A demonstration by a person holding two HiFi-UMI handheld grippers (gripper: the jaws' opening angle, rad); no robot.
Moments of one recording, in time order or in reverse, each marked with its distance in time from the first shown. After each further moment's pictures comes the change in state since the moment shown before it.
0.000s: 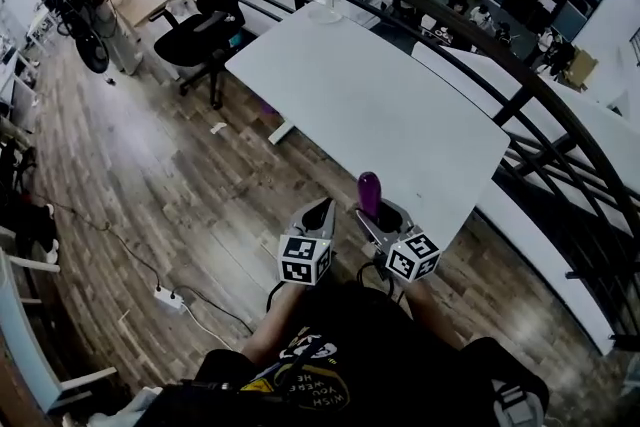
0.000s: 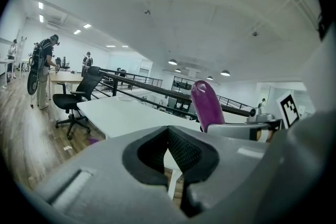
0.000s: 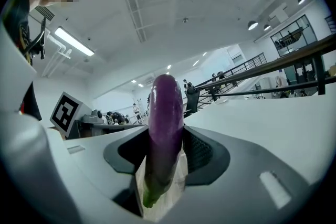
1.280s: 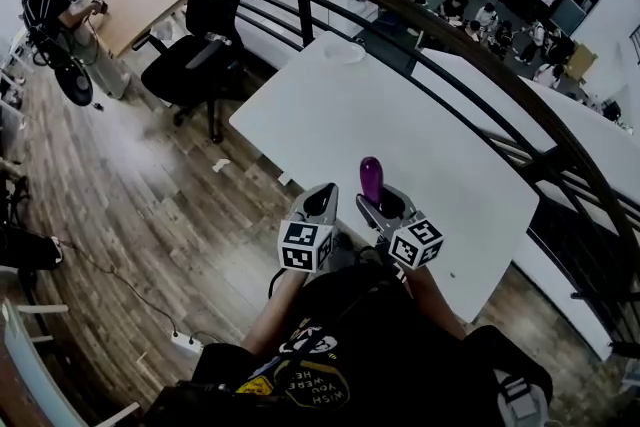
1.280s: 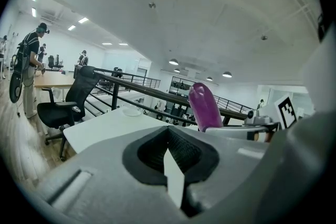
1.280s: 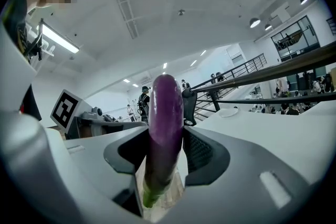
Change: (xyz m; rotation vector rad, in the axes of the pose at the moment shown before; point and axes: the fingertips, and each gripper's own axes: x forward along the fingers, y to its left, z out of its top) left arm 0.214 0.247 0.146 0.024 0.012 -0.062; right arm 0.310 -0.134 0.115 0.003 -0.008 -0.035
